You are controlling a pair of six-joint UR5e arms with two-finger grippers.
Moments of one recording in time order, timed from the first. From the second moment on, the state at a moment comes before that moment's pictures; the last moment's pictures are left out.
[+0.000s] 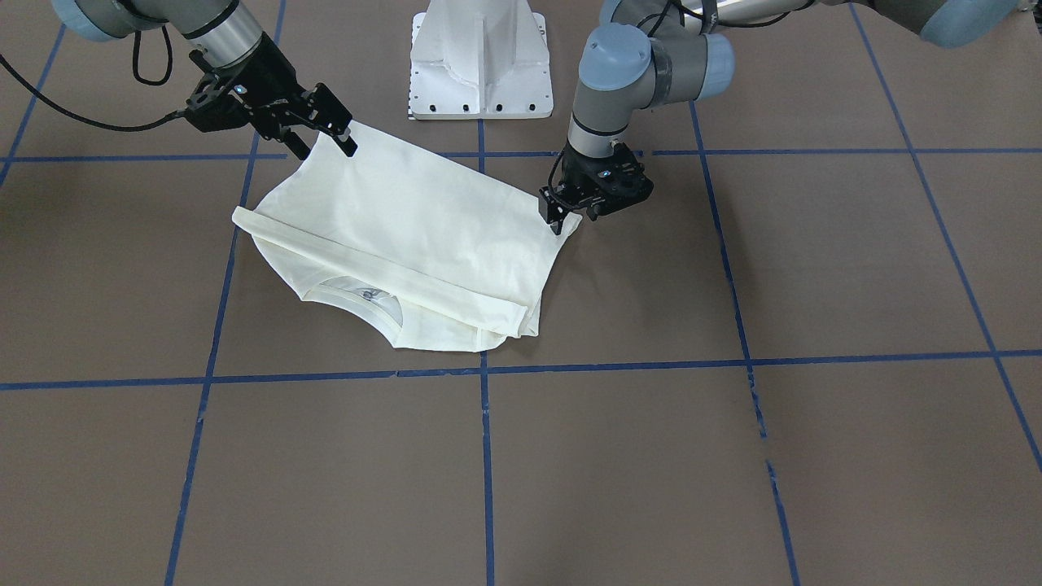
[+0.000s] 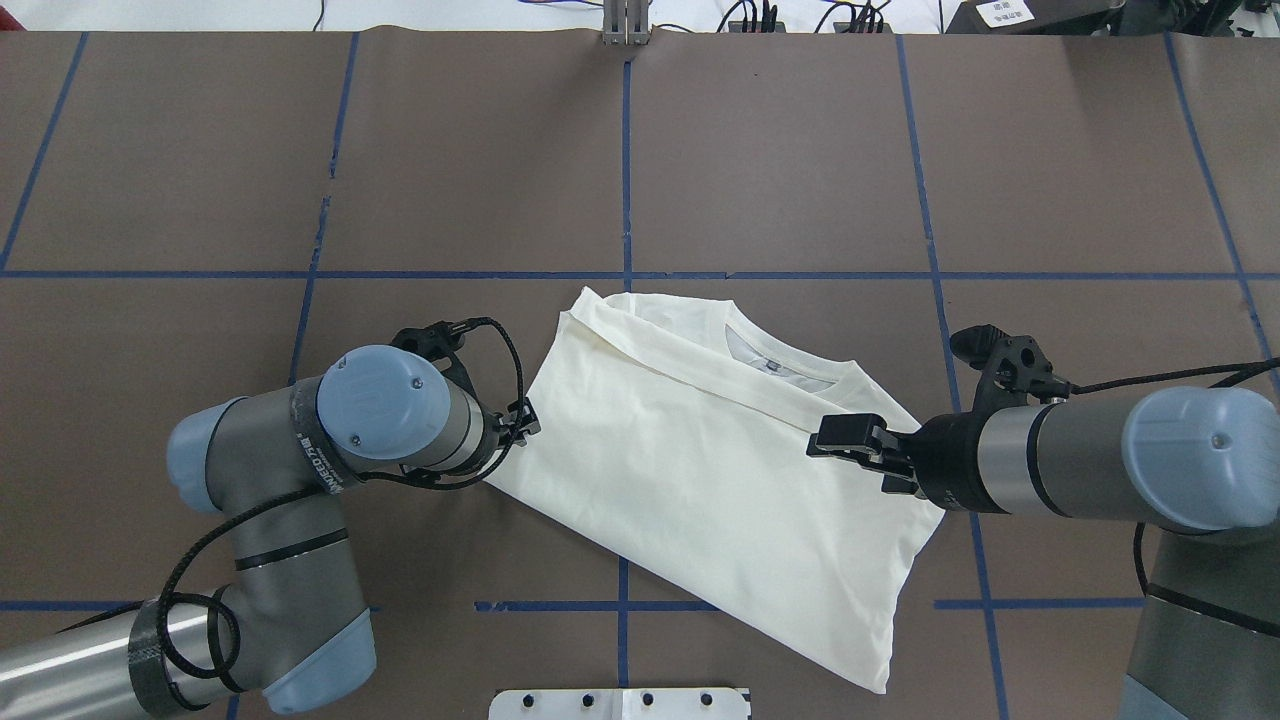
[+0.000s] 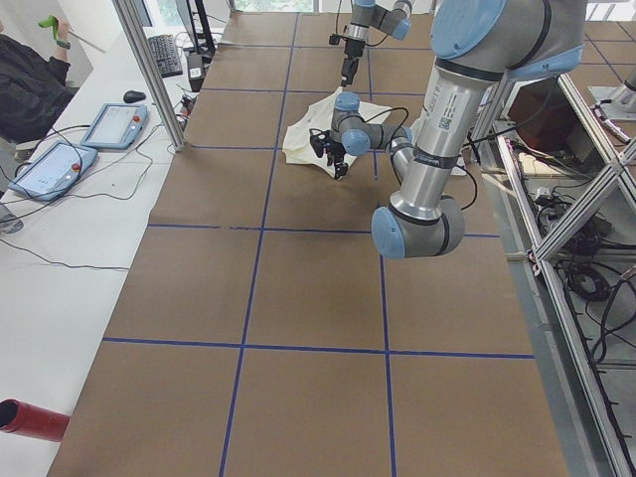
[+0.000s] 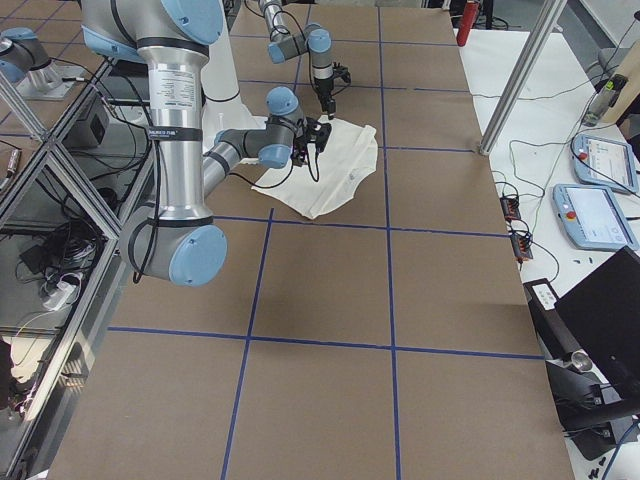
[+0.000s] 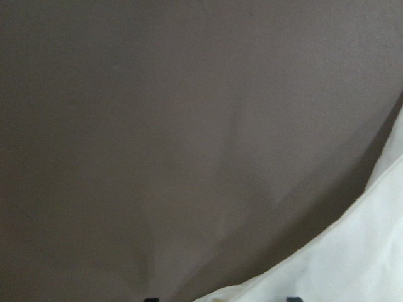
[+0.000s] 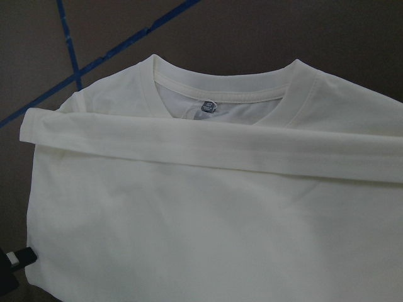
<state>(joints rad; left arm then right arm) -0.41 -2.05 -1.78 -1.73 -1.74 -1.74 0.44 -1.55 2.15 -0.99 1.78 1.71</state>
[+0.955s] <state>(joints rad) -0.39 -2.05 -1.77 -1.73 -1.74 -1.74 0.45 -1.55 2.15 -0.99 1.78 1.71</state>
